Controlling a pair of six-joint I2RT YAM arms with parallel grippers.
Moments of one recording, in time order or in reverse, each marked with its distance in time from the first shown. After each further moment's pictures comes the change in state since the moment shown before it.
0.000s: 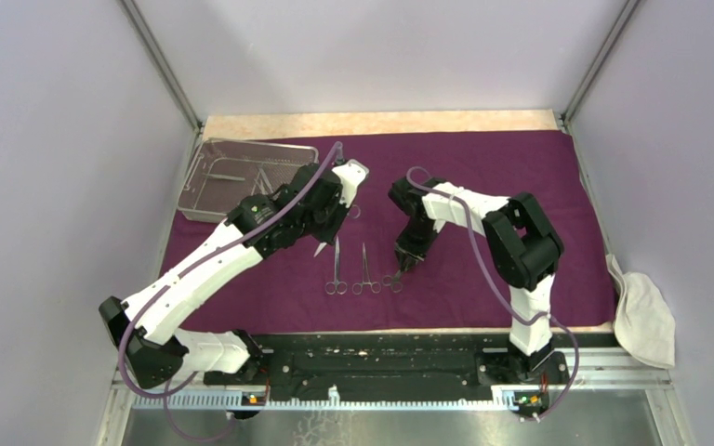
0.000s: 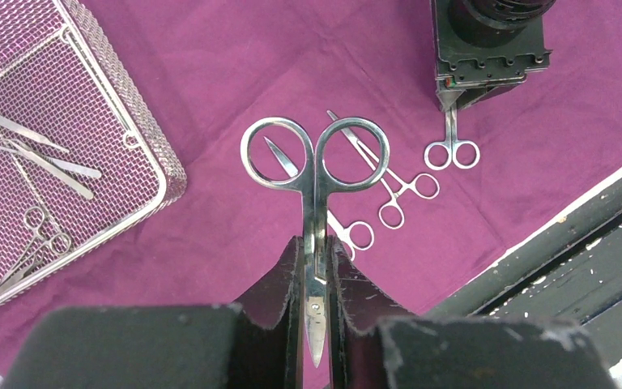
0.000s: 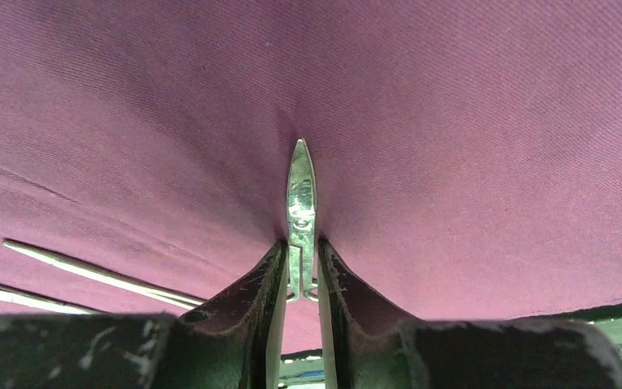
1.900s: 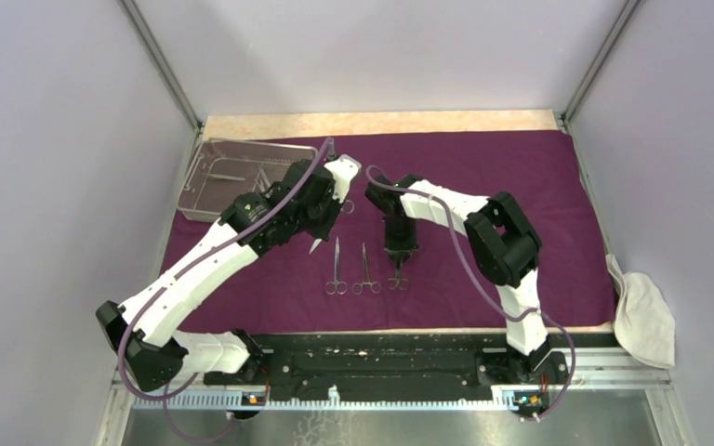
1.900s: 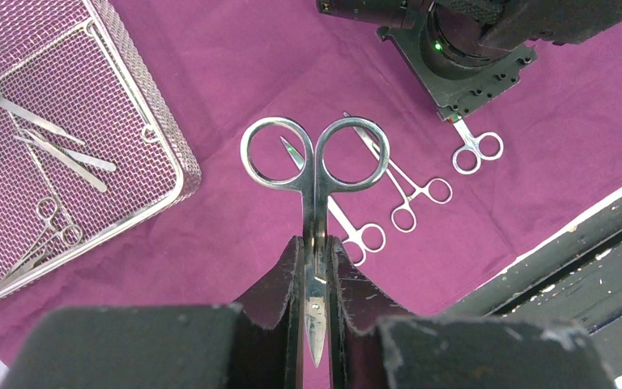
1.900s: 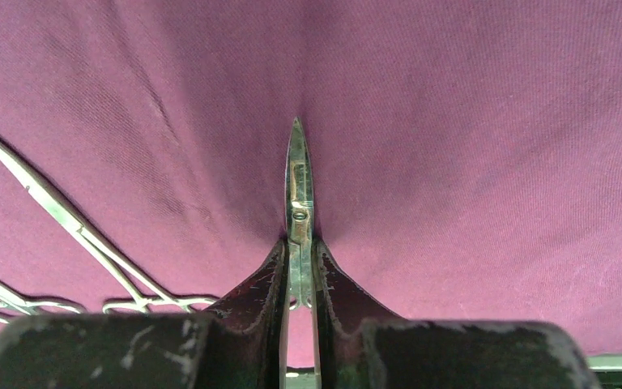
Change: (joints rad) left arm 0.045 -0.013 0.000 0.000 0.005 0.011; right arm 0.092 0.103 0.186 -0.069 0.100 -0.465
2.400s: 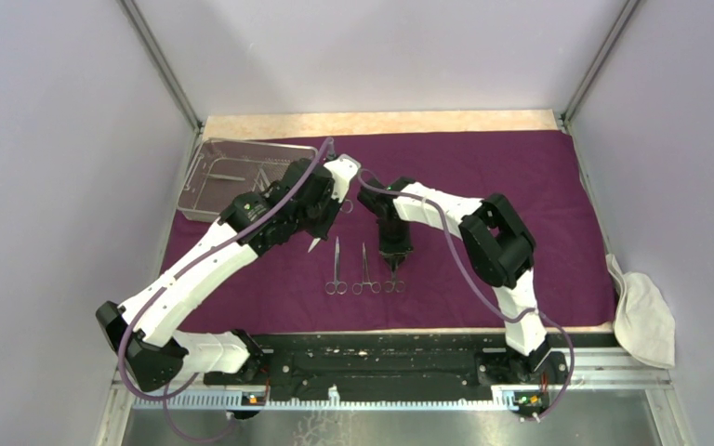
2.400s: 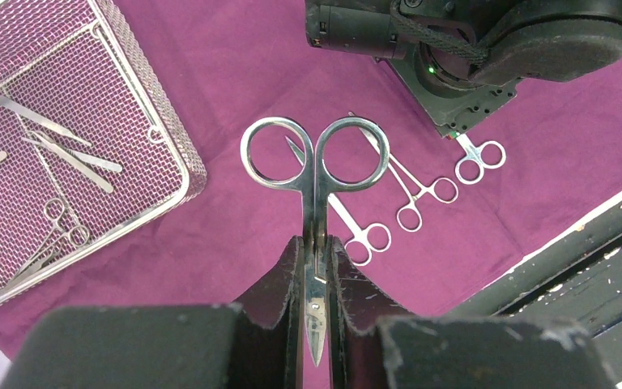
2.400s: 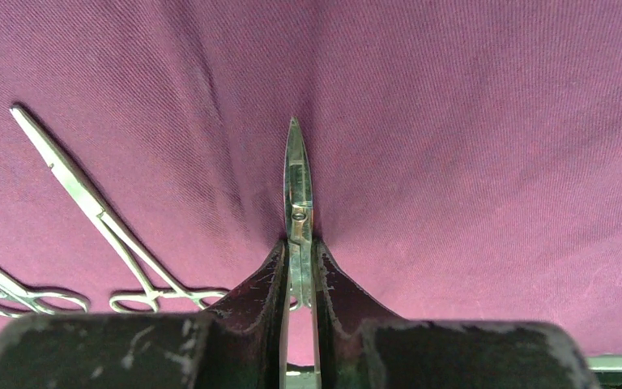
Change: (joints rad) left arm 0.008 0.000 0.000 0.000 0.000 0.016; right arm 0.042 0.021 0.031 -0.013 0.007 -0.010
